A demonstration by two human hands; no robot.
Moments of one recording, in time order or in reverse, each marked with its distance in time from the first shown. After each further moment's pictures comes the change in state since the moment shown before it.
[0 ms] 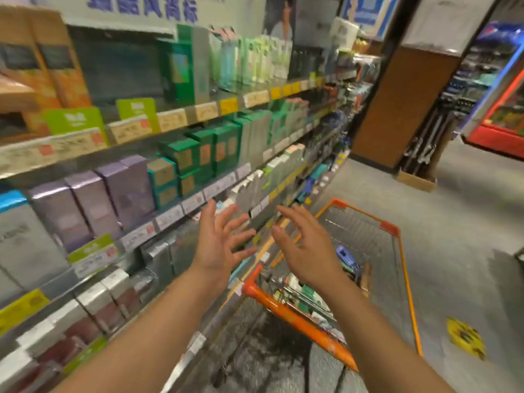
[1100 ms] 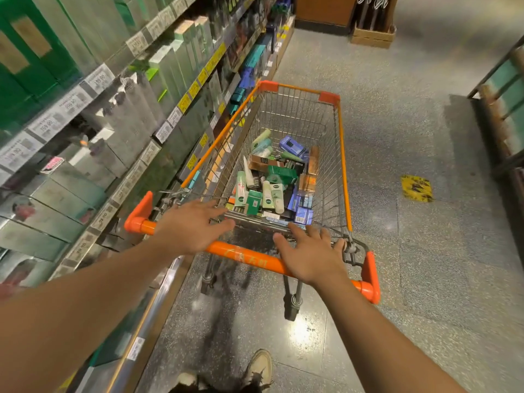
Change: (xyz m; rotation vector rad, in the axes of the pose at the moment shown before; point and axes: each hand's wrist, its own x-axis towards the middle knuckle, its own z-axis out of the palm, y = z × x) left_hand 0.097 -0.217 0.069 2.110 -0.633 0.072; right_hand -0.151 0.250 -0.047 -0.329 -0.481 0.832
